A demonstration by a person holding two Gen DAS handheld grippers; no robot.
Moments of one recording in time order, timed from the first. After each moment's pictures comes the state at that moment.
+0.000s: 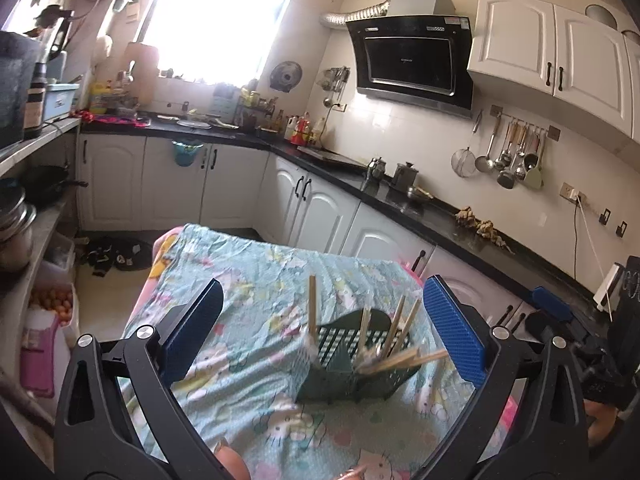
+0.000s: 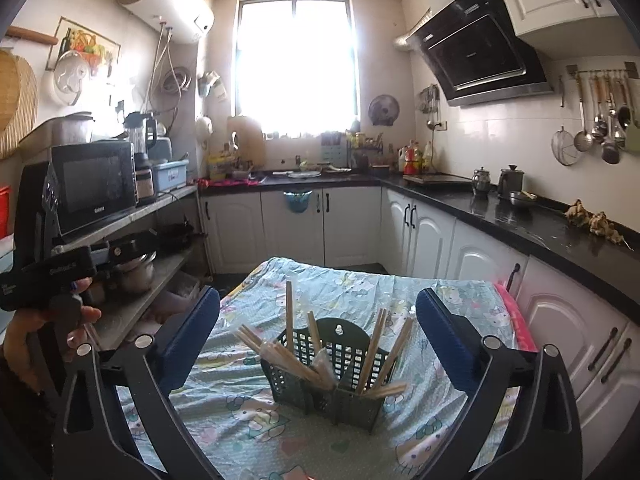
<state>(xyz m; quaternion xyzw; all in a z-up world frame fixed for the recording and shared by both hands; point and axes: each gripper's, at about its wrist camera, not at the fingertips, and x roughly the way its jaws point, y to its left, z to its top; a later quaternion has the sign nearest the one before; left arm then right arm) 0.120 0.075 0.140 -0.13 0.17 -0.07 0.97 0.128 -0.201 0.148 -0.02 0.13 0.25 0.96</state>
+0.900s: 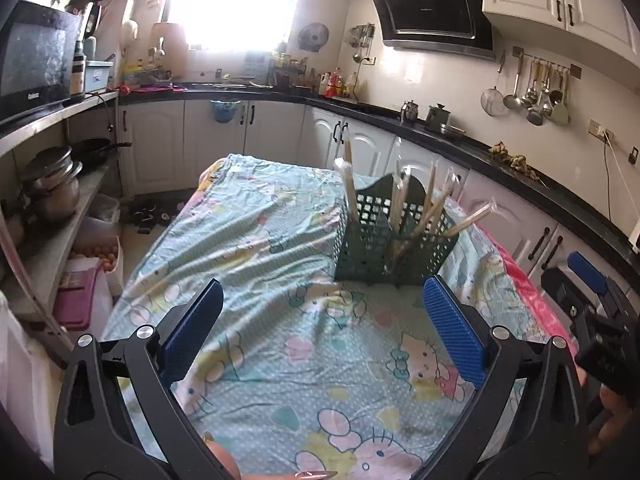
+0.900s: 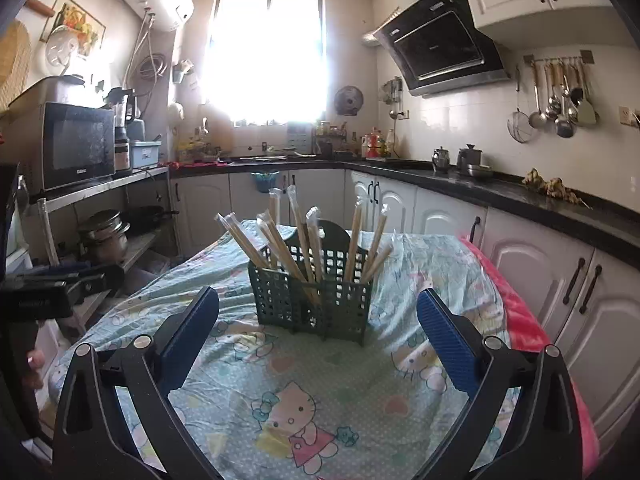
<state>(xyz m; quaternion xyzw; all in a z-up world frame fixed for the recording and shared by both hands) 0.028 0.042 0.026 -0.09 0.24 0.00 0.97 0.038 -0.207 0.032 -0.03 0.13 0.17 0.98</state>
